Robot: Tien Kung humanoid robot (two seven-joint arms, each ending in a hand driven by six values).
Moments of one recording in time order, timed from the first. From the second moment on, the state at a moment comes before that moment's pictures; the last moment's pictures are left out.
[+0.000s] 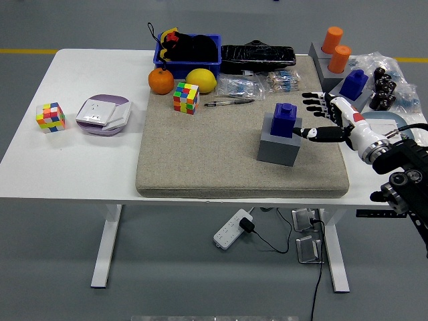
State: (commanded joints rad) left arm -0.12 0.31 -0.49 -0.30 0.71 -0.17 0.14; right arm 0.52 -0.25 0.99 1.12 -1.23 -0.07 -0.02
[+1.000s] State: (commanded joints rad) left arm -0.12 0.31 -0.48 -0.30 0.71 -0.17 0.14; right arm 0.62 -0.22 0.85 1.04 -1.18 -0.11 0.01
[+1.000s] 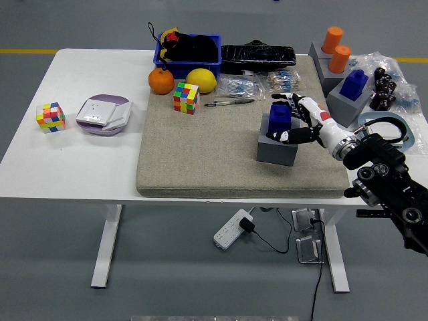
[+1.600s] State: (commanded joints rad) left arm -0.12 0.31 -0.48 -0.30 0.71 -0.17 0.14; right arm 0.65 -0.23 0.85 1.04 -1.19 -0.11 0.02
